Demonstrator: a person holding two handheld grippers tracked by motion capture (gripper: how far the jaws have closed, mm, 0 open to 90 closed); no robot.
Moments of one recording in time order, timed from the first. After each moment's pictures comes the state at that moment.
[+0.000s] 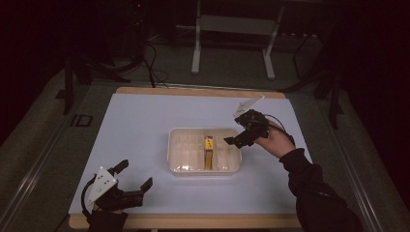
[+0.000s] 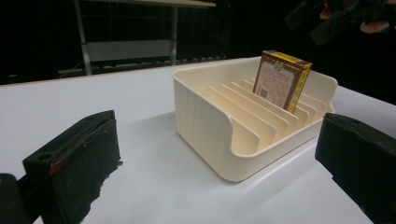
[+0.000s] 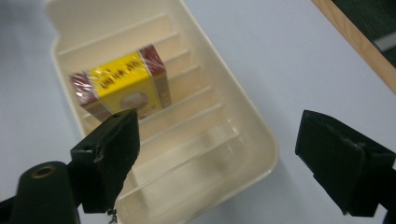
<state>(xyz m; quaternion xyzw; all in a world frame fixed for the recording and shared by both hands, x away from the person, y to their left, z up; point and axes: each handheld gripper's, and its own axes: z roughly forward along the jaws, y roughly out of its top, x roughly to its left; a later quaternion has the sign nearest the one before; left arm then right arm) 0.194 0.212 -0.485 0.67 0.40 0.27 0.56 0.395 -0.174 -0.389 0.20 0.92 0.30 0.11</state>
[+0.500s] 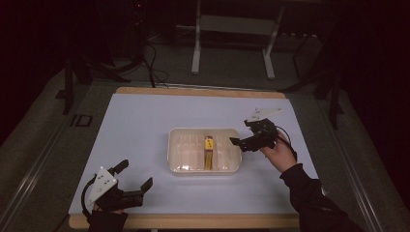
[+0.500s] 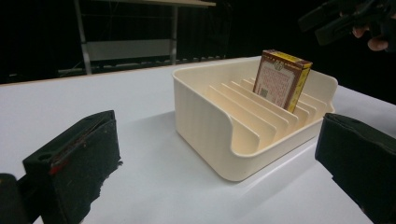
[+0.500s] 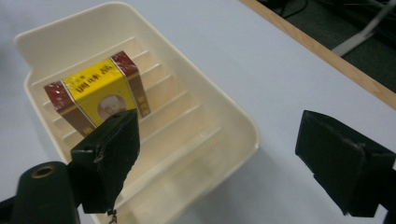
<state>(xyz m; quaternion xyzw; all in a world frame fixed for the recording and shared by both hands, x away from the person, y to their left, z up) 0.194 0.212 -0.485 0.67 0.41 0.27 0.56 0.374 -0.205 -0.406 0.28 0.87 0.38 0.16</state>
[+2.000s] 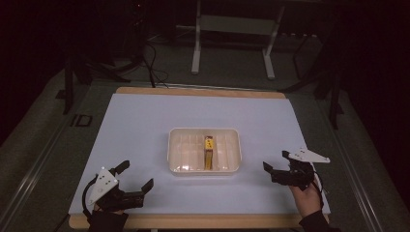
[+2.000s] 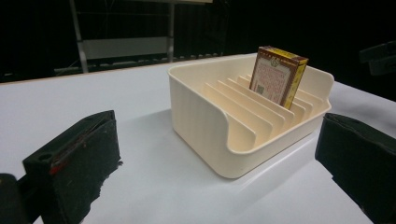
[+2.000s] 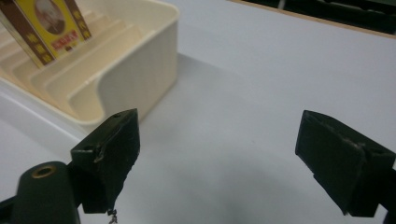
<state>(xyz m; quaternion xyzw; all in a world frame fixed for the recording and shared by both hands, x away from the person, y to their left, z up) 0.194 0.211 -0.486 0.68 0.40 0.26 0.56 0.283 -0.302 -0.462 0.42 0.77 0.42 0.23</state>
